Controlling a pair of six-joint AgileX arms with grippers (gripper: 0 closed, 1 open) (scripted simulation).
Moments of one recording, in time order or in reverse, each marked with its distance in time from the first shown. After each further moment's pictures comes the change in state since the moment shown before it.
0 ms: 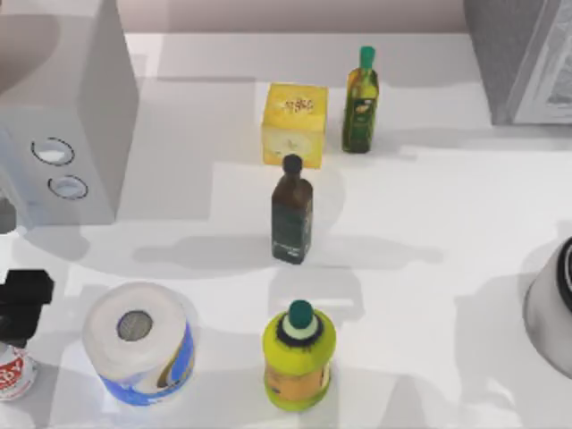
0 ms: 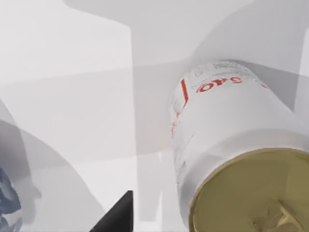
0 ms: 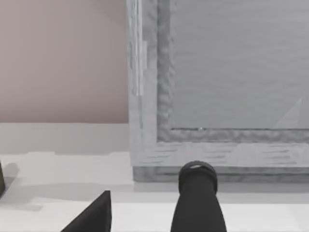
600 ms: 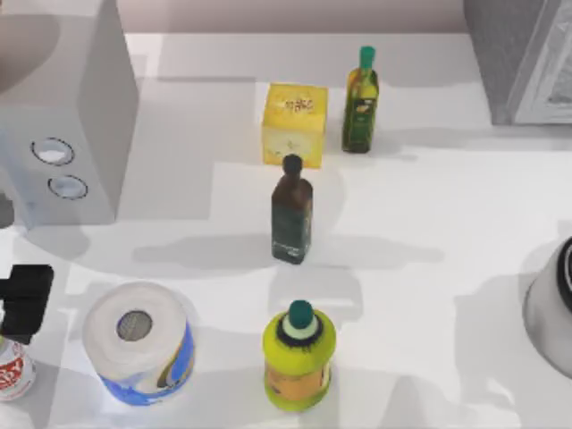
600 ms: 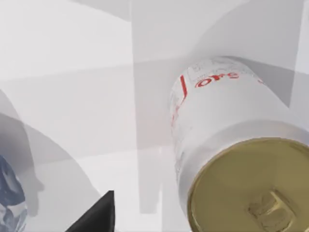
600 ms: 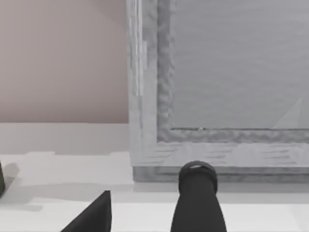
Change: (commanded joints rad) left arm -0.001 -0.003 0.028 -0.032 0.000 0.000; right arm 0.000 0.000 0.000 0.000 0.000 0.000
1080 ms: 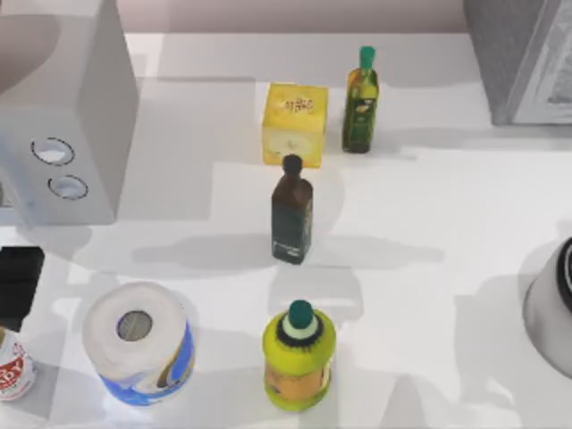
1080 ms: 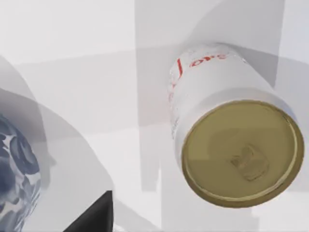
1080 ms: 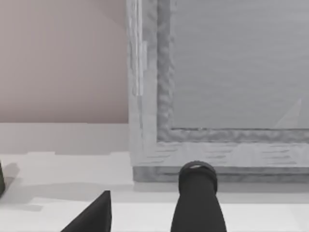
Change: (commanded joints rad) left arm -0.001 -0.018 0.096 -0.117 0.001 -0.002; right arm 0.000 0.000 0.000 0.000 0.000 0.000
